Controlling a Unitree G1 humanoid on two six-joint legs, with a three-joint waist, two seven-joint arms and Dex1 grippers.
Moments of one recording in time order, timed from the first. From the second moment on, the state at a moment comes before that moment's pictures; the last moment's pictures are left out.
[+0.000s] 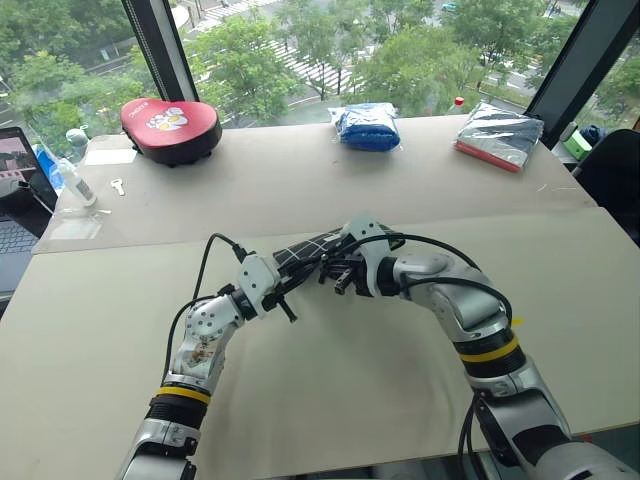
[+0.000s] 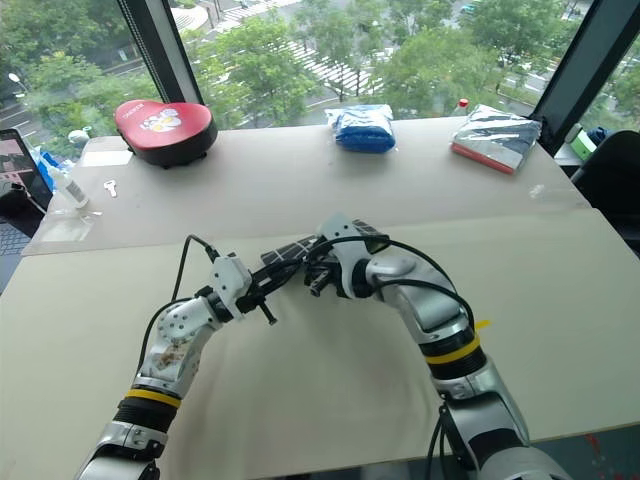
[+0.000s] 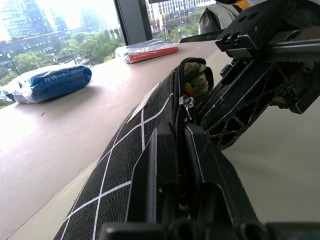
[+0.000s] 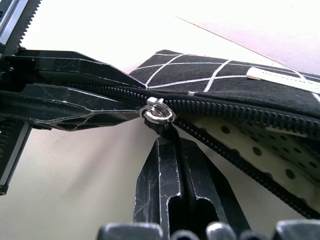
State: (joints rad) left arm -0.31 0.30 -0.10 0.21 -0.19 -0.28 -0.77; right arm -0.66 -0.35 0.24 -0.17 0.31 1.01 0.61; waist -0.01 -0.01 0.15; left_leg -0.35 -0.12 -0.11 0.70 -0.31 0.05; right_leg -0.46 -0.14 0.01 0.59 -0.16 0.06
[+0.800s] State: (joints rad) left arm -0.31 0.29 -0.11 0.18 -0.19 -0.28 -0.78; right arm -0.46 -0.92 0.03 -0.25 0.37 0.90 0.80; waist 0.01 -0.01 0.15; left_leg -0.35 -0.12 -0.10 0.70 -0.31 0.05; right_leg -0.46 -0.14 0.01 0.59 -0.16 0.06
